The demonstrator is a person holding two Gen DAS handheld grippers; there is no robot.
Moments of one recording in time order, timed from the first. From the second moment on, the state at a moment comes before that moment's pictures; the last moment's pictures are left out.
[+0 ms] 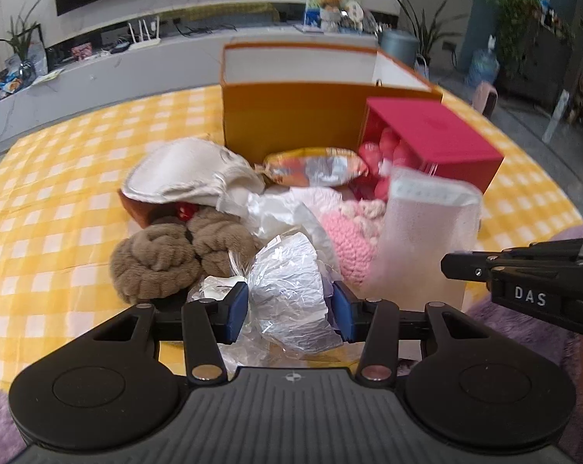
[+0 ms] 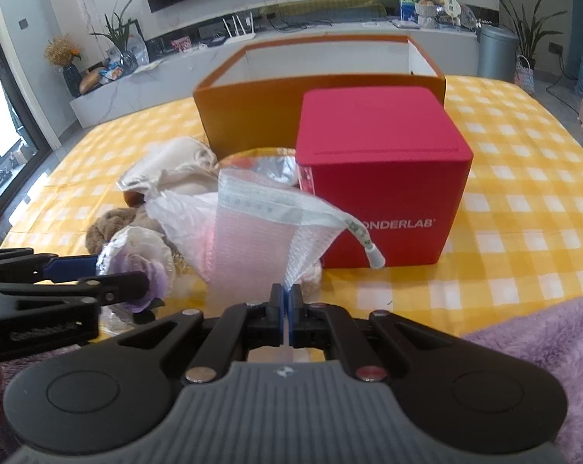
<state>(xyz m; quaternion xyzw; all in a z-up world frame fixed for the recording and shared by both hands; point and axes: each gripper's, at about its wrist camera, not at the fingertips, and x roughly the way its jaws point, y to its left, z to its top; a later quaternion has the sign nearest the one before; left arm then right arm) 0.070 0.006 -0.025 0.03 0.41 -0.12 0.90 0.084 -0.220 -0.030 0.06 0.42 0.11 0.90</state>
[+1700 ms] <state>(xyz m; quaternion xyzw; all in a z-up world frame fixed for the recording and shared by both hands) 0.327 -0.050 -0.001 0.10 0.40 -0.14 0.90 0.393 -0.228 0.002 0.00 0.42 0.12 0.90</state>
